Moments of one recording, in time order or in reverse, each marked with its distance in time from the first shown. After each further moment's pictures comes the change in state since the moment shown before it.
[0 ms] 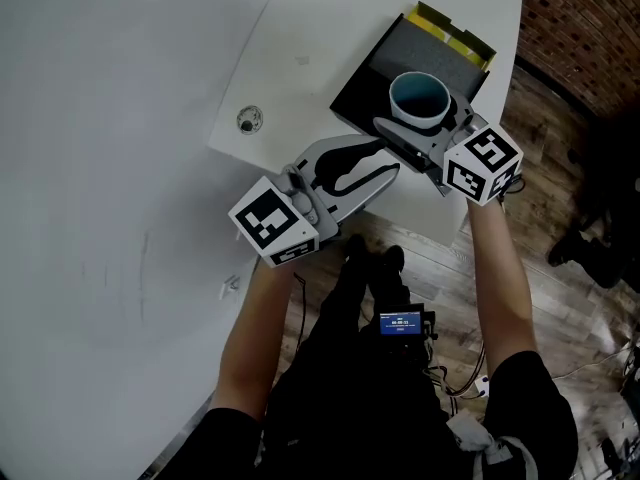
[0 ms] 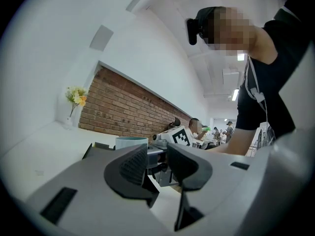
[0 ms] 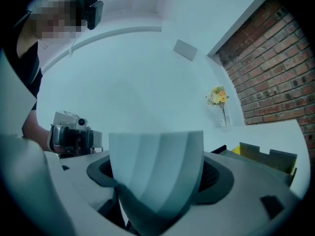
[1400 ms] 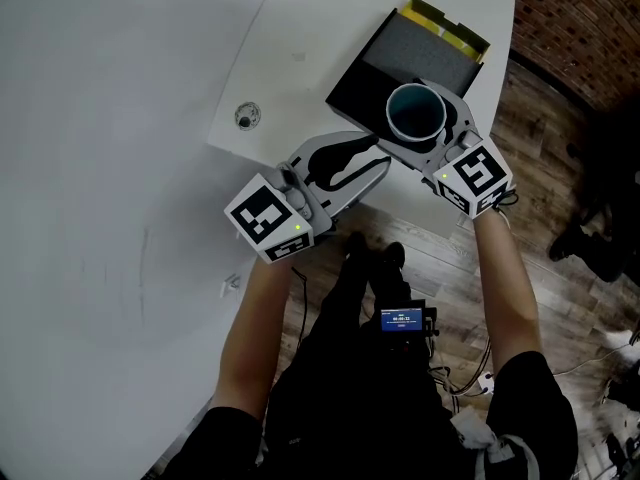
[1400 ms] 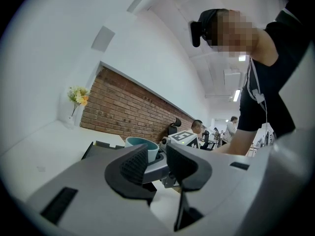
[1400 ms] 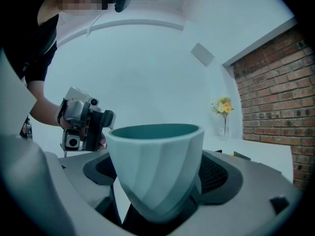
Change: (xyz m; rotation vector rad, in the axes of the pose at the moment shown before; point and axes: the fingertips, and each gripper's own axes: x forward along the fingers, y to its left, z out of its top) left arm -0.006 -0.004 -0.004 -0.012 -0.007 0.014; right arm -0.018 0.021 -0.020 -0.225 0.043 -0.028
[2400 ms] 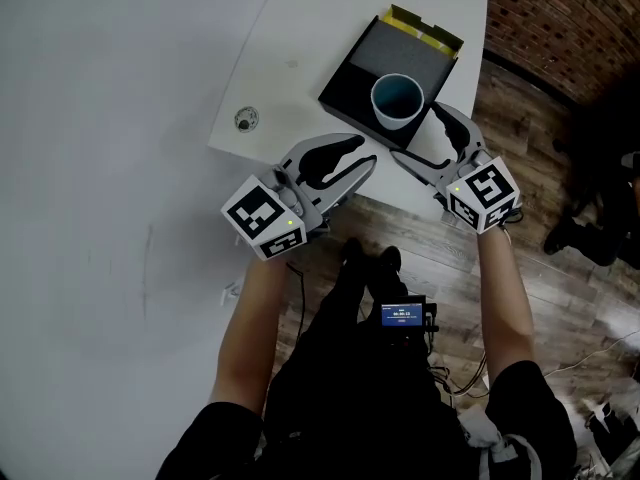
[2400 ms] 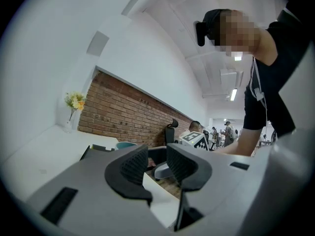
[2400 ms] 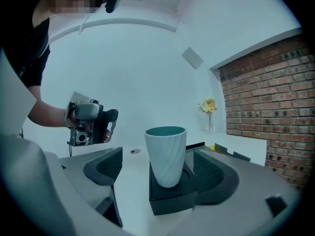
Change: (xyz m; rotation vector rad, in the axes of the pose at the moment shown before) left arm -0.019 -0.030 0.010 0.029 -0.010 -0.016; right arm -0.070 0.018 -0.001 0.056 0.055 -0.133
